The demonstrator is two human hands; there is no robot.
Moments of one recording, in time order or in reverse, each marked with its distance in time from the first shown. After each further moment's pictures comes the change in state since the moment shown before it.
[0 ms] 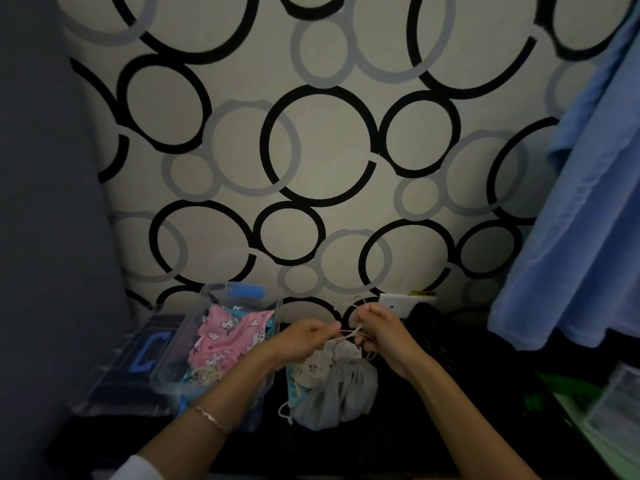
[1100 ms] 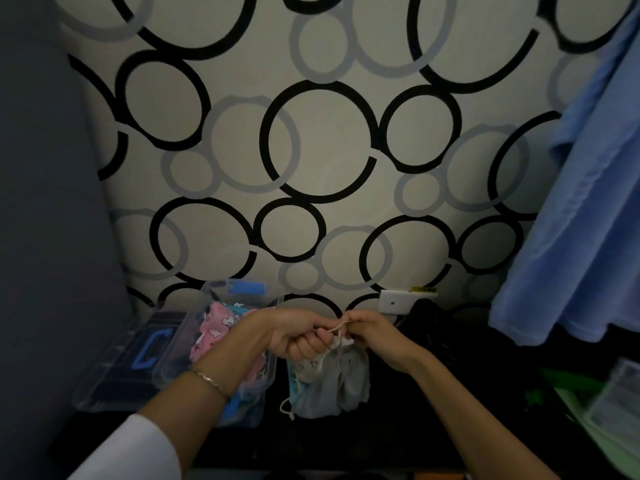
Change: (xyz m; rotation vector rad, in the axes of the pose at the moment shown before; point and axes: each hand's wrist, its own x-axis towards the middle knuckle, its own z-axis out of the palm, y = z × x) left_hand -0.004 0.034 -0.027 -0.347 -0.644 -0.428; right_hand -0.003 -0.007 0.011 -0.247 -0.235 -0.052
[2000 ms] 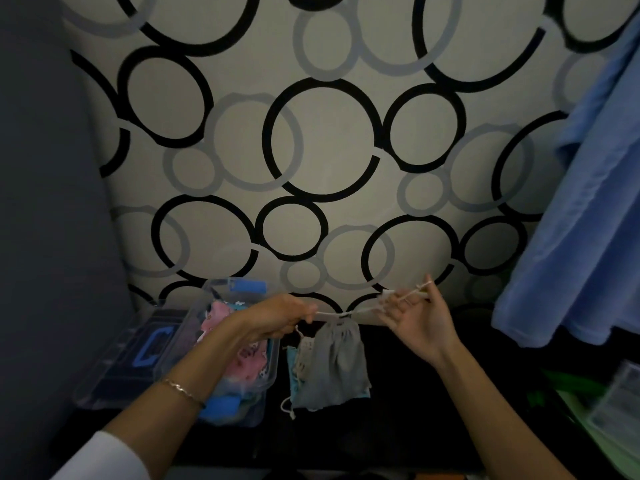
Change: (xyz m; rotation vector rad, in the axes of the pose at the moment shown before) left_hand -0.020 -0.021 -0.027 0.229 0.516 0.458; right_hand -0.004 0.021 -0.062 1.080 0.224 0.007
